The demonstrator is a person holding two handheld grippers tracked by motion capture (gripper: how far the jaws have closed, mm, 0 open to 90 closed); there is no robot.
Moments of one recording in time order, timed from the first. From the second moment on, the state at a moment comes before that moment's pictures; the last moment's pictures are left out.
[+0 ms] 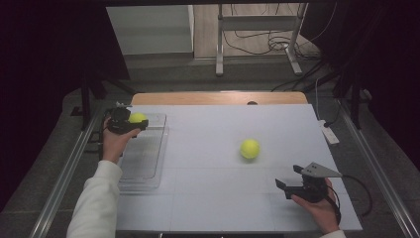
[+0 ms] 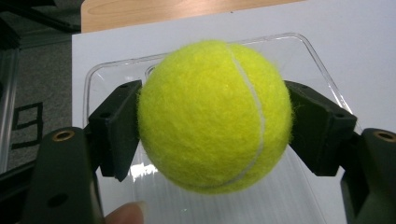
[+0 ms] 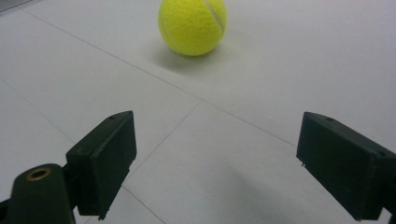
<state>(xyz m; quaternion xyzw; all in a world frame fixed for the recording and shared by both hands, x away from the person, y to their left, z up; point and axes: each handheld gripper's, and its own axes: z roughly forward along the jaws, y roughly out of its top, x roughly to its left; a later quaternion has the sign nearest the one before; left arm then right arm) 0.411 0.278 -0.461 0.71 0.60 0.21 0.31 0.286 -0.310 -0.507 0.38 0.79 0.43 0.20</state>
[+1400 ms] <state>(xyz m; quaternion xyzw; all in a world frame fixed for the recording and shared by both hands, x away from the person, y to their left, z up) 0.422 0.267 -0.488 0.75 0.60 0.18 0.23 0.287 -0.311 -0.508 0.38 0.79 0.43 0.20</state>
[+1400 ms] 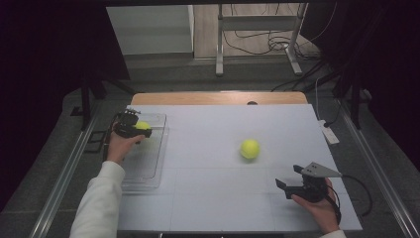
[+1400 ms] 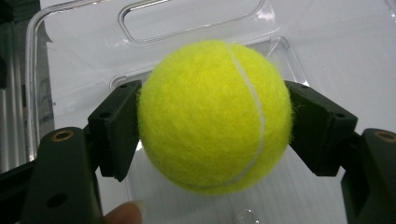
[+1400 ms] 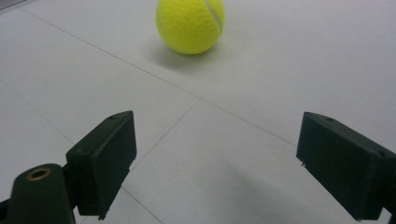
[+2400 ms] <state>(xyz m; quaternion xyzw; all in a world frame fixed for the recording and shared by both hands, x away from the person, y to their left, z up) 0.398 0.265 -0.465 0.73 0.58 0.21 0.30 0.287 -0.311 -0.508 0.38 0.79 0.43 0.20</state>
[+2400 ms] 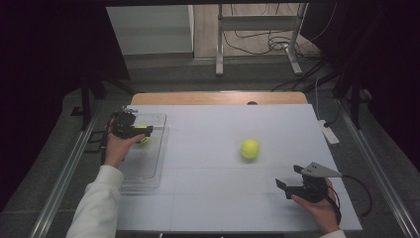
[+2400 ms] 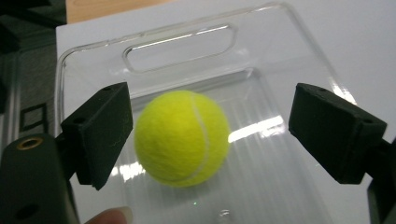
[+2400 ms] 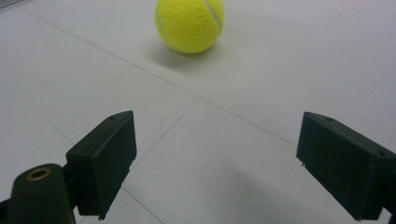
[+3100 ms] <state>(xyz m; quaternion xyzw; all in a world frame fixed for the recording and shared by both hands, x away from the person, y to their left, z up) 0.338 0.255 -0.445 0.73 0.50 0.20 0.42 0.289 -0.312 -0.509 0.39 0.79 0.43 0.20</state>
